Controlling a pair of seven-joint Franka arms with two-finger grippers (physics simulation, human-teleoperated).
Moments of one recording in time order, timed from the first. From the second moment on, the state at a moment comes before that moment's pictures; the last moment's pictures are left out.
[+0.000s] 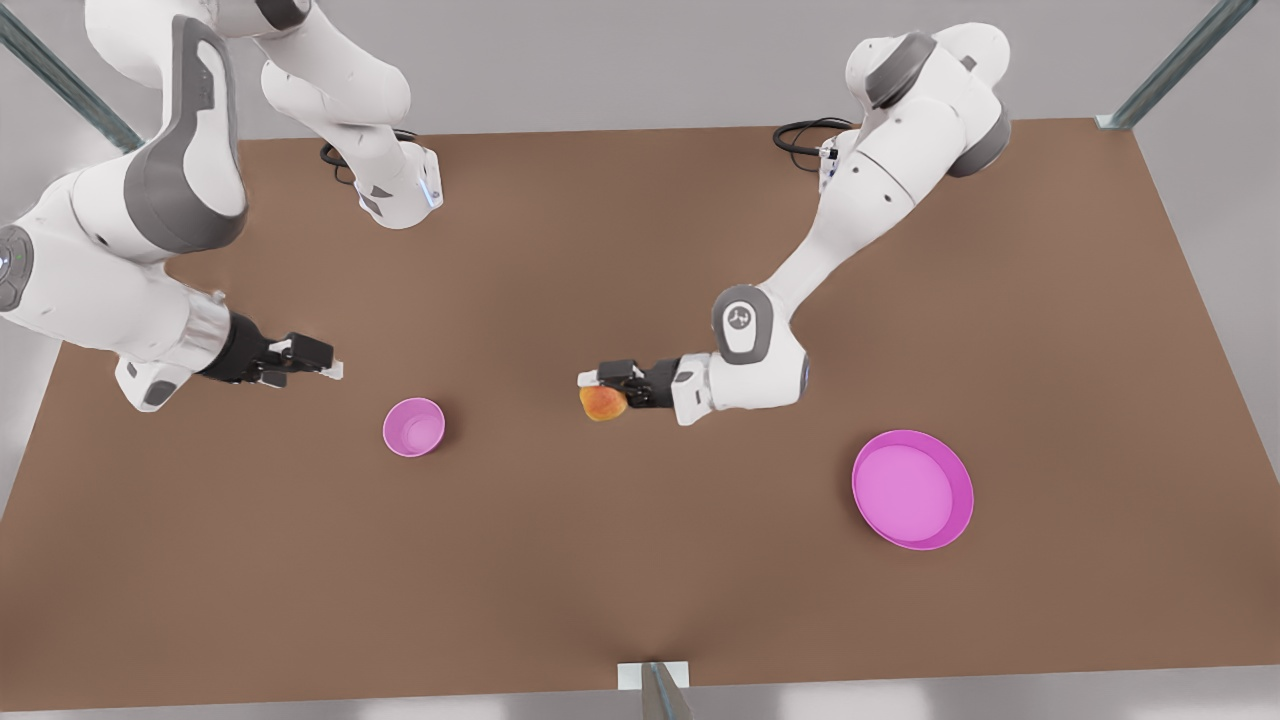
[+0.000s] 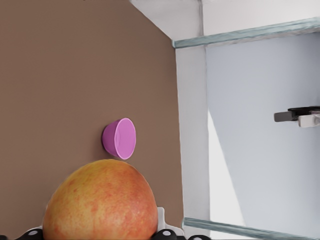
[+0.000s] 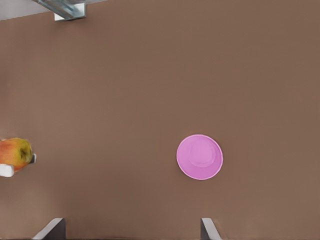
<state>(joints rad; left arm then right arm) -0.21 0.78 -0.60 -1.51 -1.28 2.44 0.55 -0.17 0.24 0.22 -1.47 0.40 1.62 0.04</state>
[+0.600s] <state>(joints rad) -0.22 0.89 -0.62 -1.39 -1.51 2.38 1.50 -0.18 0.51 0.50 -1.83 1.67 2.12 -0.38</state>
